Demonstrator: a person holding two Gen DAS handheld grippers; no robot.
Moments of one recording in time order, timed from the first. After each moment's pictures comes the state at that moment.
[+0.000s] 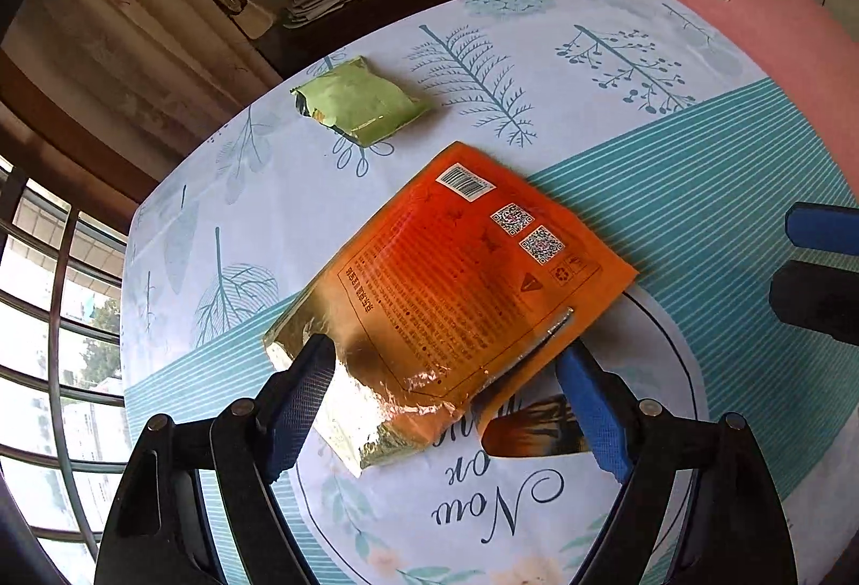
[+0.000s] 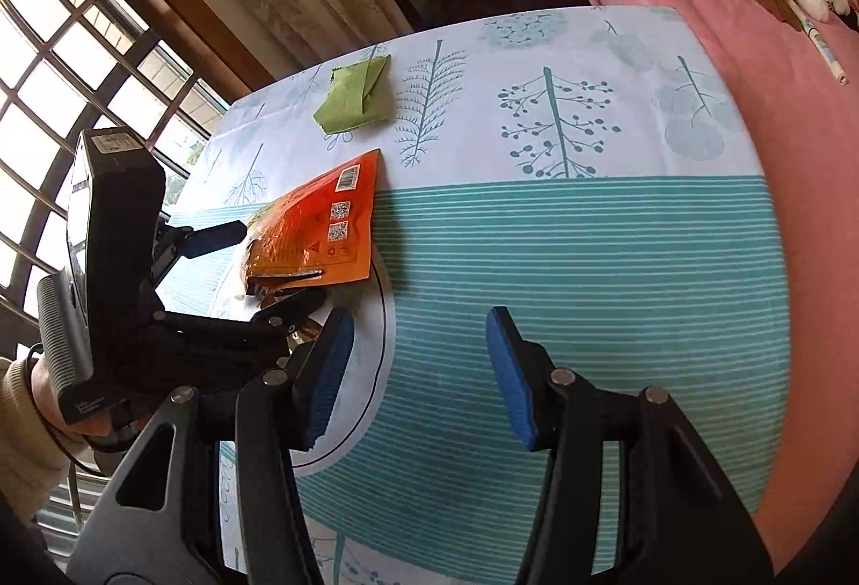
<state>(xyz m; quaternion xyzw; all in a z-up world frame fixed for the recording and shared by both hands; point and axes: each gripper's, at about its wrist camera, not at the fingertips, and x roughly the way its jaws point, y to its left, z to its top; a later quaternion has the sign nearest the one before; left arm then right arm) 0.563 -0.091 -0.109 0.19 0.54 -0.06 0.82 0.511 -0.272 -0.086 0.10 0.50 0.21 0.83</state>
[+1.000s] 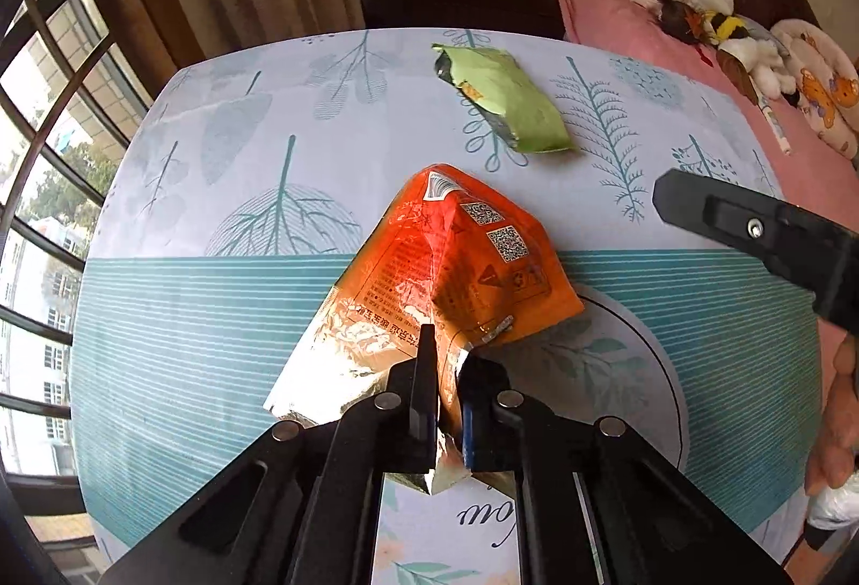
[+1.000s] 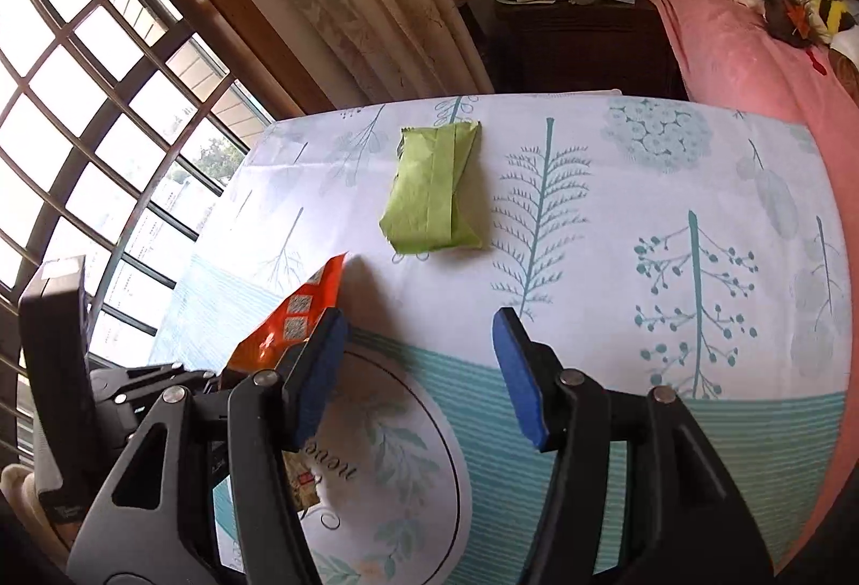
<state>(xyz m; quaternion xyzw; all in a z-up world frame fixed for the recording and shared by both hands) 0.564 0.004 -0.092 -0.04 0.55 0.02 0.83 0.611 -0.186 -0.071 0.07 0.48 0.26 0.83</state>
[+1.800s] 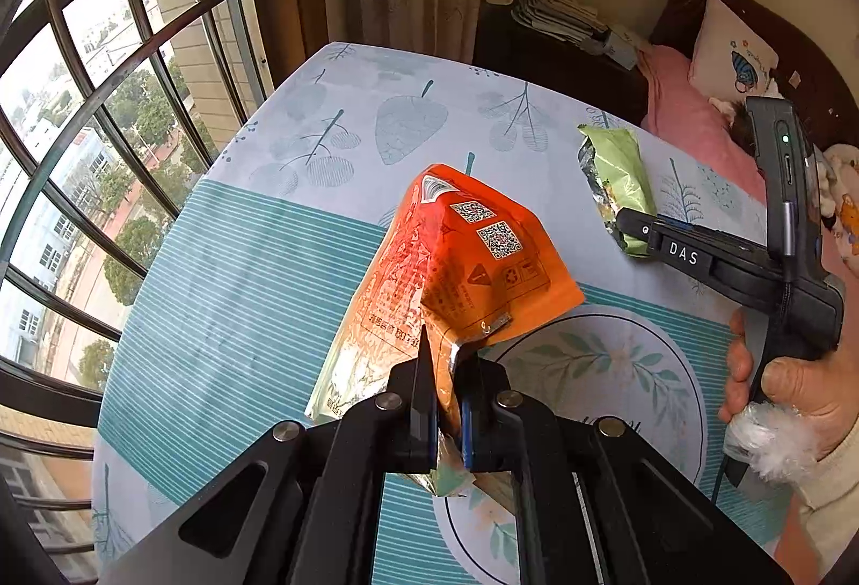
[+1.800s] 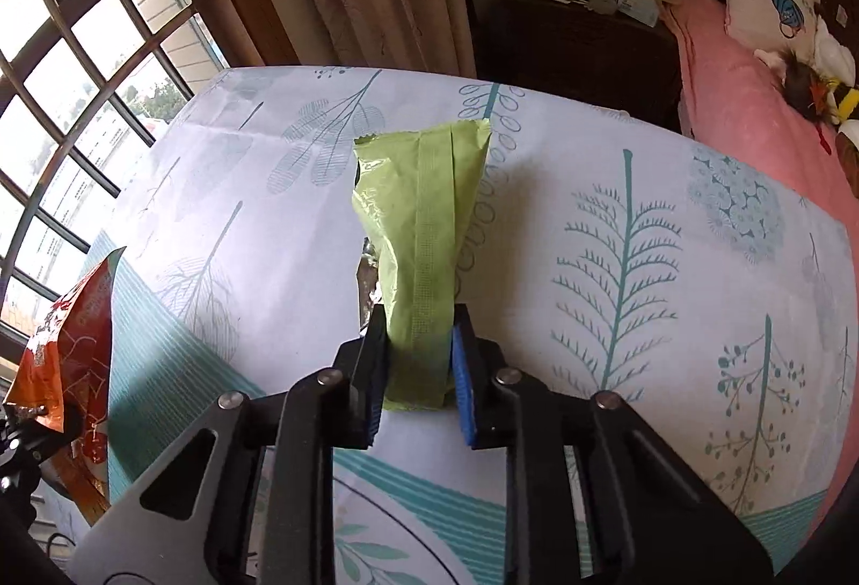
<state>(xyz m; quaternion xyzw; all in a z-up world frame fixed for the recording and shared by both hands) 0.505 0.086 -0.058 -0.14 0.50 0.11 0.85 0.661 -0.082 -0.119 -0.05 0.49 0.23 0.84</state>
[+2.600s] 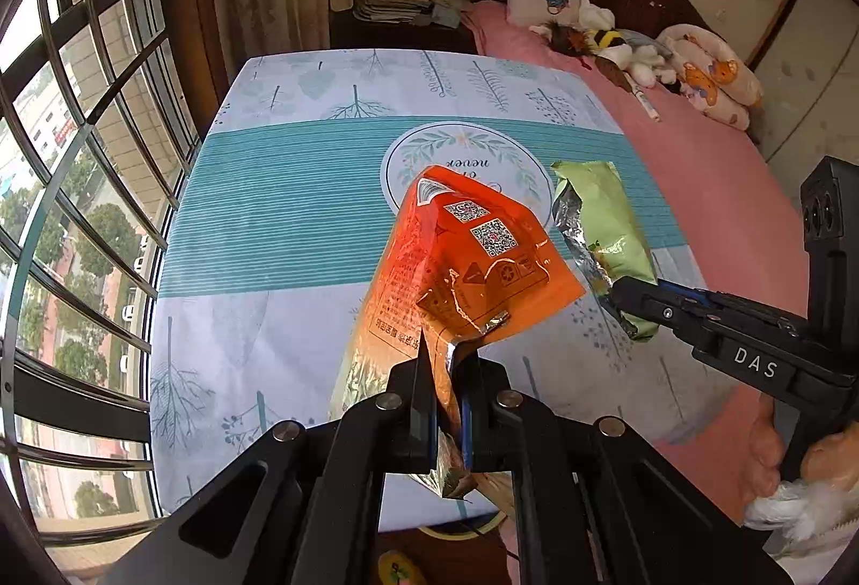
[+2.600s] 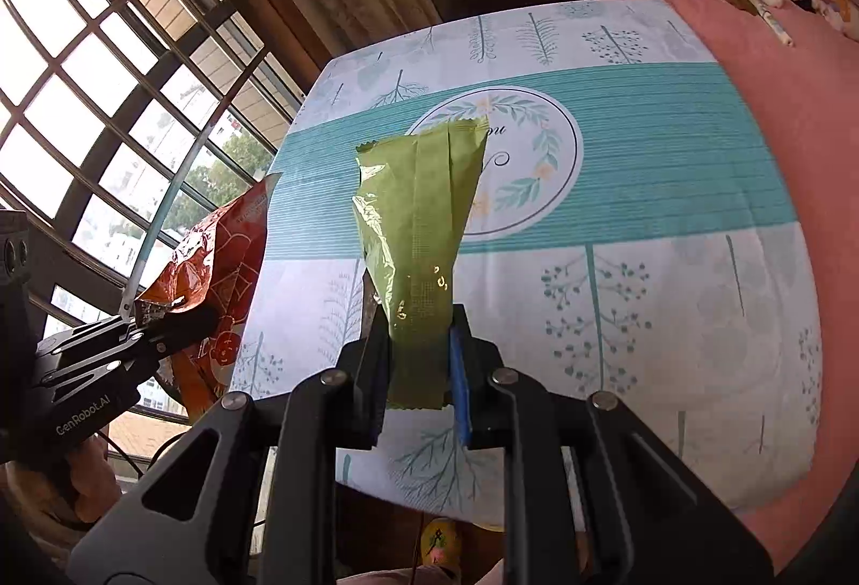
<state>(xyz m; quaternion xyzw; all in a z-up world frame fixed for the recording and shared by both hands) 0.201 0.070 0.031 -0.05 0.49 -0.11 0.86 0.219 -0.147 -0.018 0.12 0.47 0.17 0.86</state>
